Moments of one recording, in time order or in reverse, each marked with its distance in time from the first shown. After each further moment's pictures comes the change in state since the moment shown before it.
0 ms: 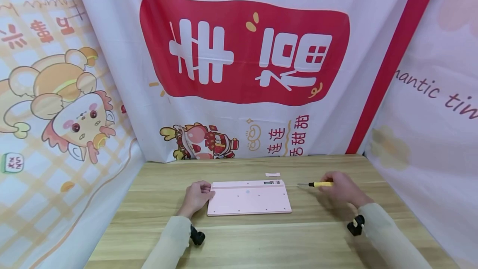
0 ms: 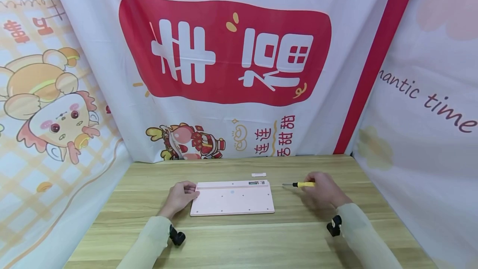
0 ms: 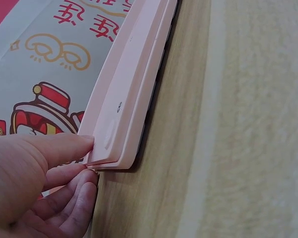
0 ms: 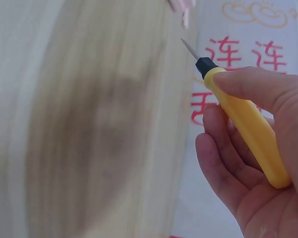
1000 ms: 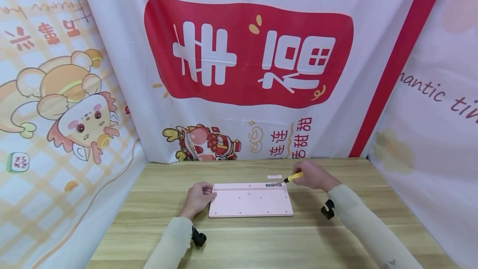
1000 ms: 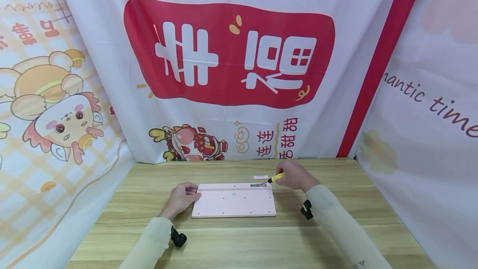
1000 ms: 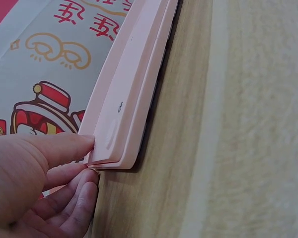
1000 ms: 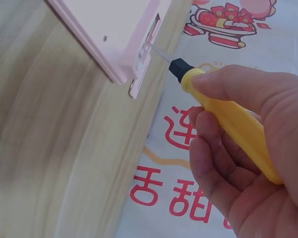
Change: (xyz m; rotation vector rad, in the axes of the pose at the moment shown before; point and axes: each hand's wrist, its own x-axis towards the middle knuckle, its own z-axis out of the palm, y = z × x) left_hand -0.002 0.001 -0.002 0.001 -0.002 0.013; right_hand 0.058 -0.091 0.009 -0.094 -0.115 -0.222
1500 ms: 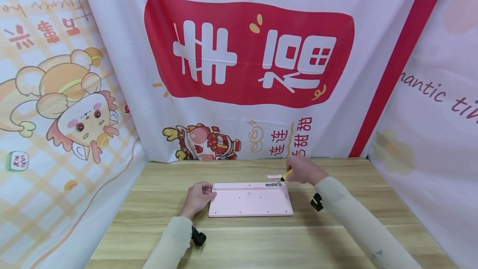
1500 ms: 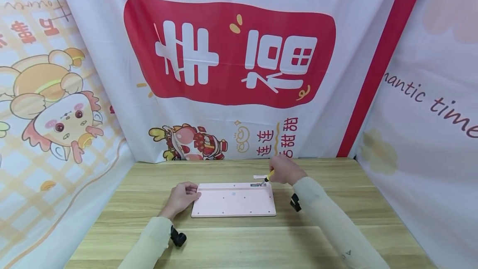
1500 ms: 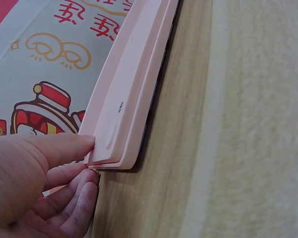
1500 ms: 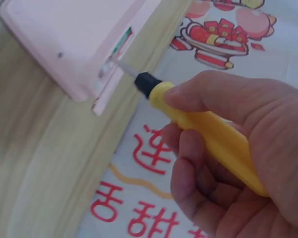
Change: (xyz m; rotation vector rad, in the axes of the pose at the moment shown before) left_hand 0.002 -0.003 0.001 -0.011 -0.002 -0.005; right_hand 0.017 -0.042 -0.009 -0.130 -0.070 0.043
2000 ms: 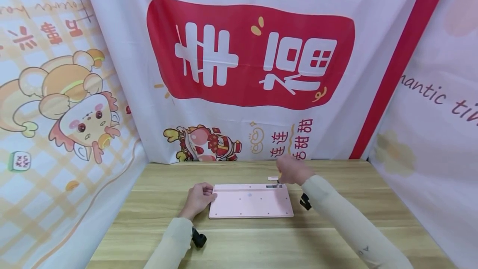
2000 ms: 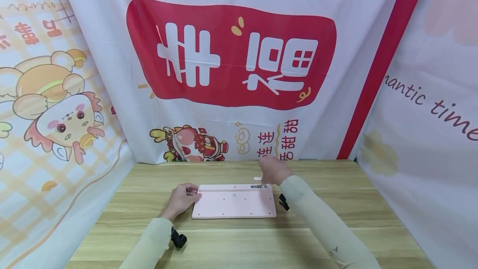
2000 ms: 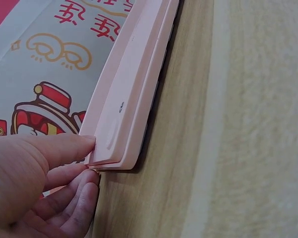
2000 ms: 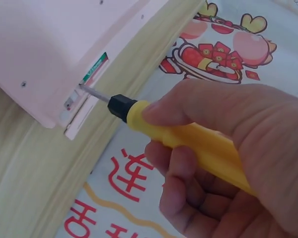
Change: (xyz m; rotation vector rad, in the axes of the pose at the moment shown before) left_hand -0.003 0.004 -0.002 0.003 0.003 0.001; right_hand 0.015 -0.042 0.000 -0.070 -0.080 0.094
